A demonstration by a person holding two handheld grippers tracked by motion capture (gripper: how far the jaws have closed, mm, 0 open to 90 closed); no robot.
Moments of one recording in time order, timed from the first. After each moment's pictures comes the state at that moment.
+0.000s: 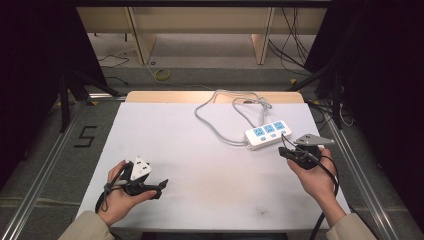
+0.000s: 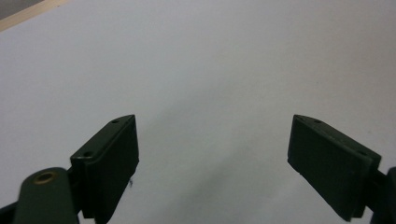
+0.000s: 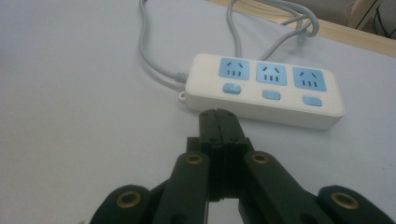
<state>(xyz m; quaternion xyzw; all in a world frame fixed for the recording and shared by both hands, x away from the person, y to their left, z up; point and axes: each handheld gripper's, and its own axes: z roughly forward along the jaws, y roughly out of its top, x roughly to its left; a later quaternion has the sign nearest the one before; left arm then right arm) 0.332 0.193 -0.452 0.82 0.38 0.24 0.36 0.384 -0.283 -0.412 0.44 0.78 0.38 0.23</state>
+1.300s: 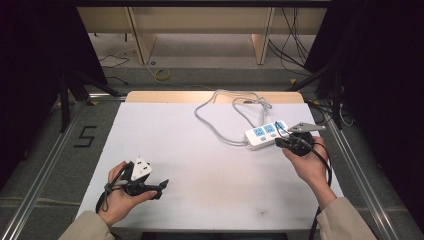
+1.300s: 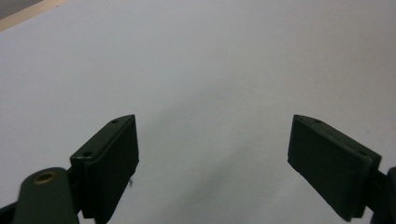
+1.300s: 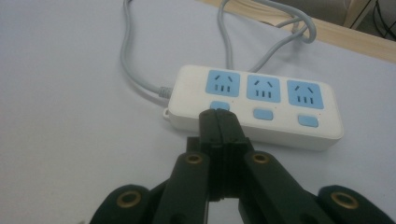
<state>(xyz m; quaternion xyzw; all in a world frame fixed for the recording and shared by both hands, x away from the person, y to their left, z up) 0.331 0.192 -0.452 0.82 0.38 0.24 0.35 0.422 -0.277 -0.410 0.45 0.78 0.36 0.22</state>
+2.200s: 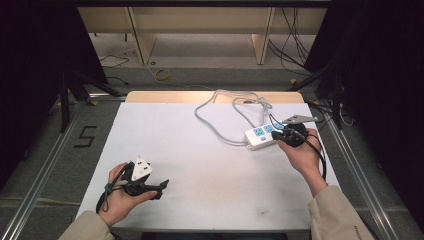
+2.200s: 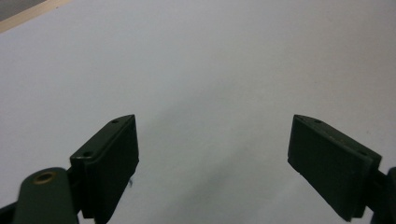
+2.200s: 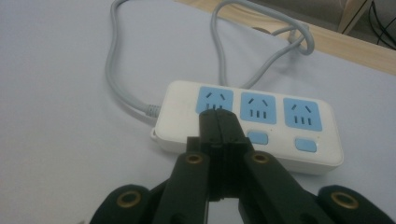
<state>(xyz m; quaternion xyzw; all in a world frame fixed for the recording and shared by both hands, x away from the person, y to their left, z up) 0.331 0.190 -0.452 0.82 0.38 0.24 0.36 0.448 -0.267 -0.409 0.45 0.79 0.35 0.23</state>
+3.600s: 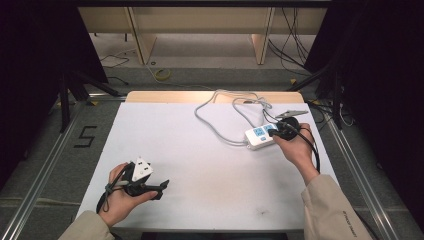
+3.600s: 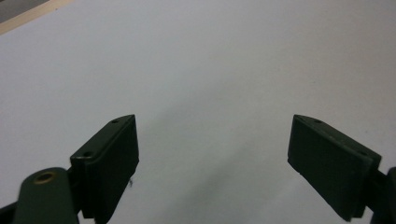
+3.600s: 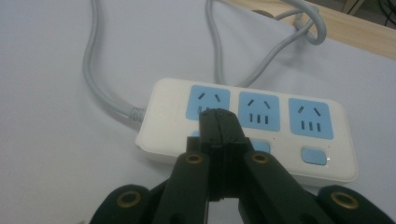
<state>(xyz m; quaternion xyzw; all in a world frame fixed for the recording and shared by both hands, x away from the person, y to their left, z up) 0.330 0.190 -0.452 0.82 0.38 0.24 0.36 0.477 -0.258 -0.419 0.47 0.80 0.32 0.21</state>
